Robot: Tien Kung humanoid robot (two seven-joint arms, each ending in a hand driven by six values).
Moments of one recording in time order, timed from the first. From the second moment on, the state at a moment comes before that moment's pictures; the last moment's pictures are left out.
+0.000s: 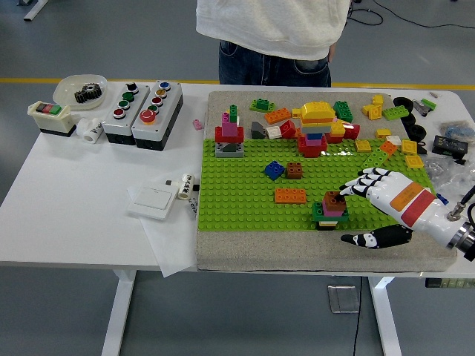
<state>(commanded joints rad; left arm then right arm) -0.12 0.12 -0.31 -0.28 0.72 0.35 0.09 0.36 -0.67 0.79 1.35 -2.04 -0.32 0.39</state>
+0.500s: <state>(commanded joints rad) -0.11 0.12 -0.32 -0.28 0.73 0.34 0.09 0.36 -0.67 0.80 1.36 -2.04 -0.32 0.39</state>
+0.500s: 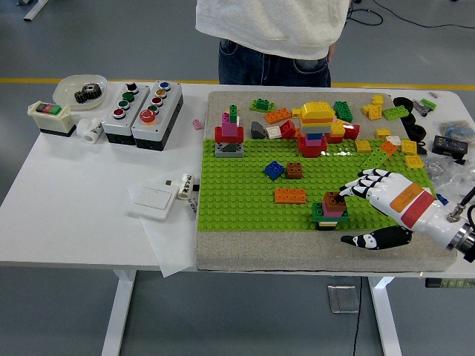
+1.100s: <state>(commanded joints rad) -0.11 0.12 -0.31 -0.29 0.72 0.34 0.09 0.36 -0.67 0.84 1.39 -2.02 -0.33 0.39</state>
